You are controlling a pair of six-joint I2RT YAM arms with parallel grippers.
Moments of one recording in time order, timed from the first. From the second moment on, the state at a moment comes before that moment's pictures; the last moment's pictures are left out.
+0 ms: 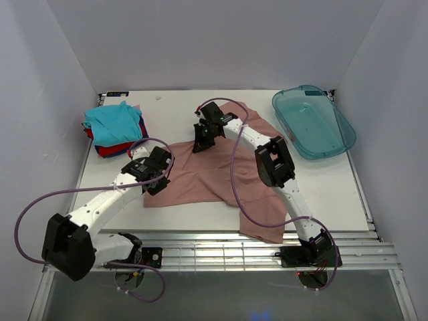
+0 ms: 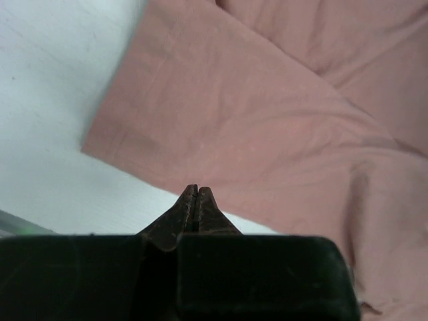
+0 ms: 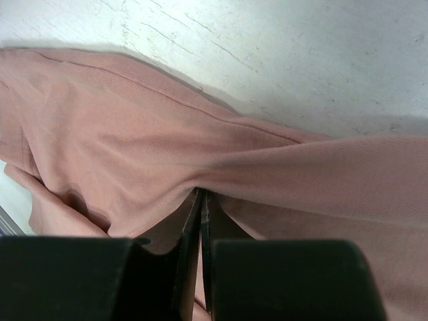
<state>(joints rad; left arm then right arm) -0.51 1.15 0.82 -0.84 -0.39 -1.06 0.66 2.56 2.22 -0.62 -0.41 0.44</state>
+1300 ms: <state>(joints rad) -0.66 1.22 0.56 -0.67 -0.43 -1.23 0.62 2.62 2.33 -0.70 -0.45 0.48</state>
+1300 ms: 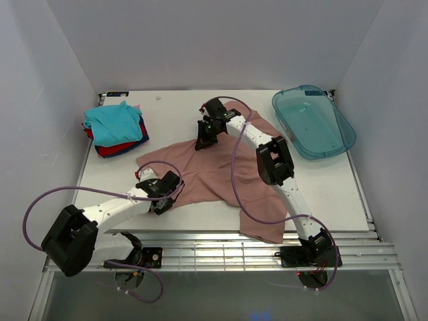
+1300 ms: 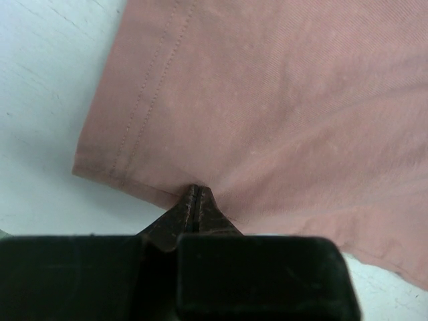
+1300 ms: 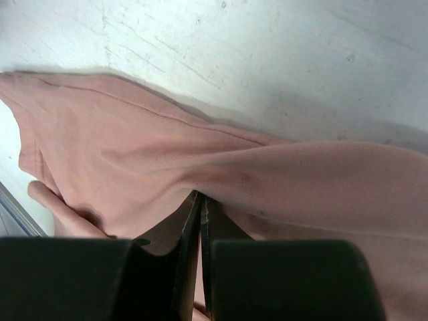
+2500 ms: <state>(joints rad) -1.21 1.59 1.05 -1.12 -0.43 -1.49 0.49 2.63 2.32 -0.50 -0.52 0.48</state>
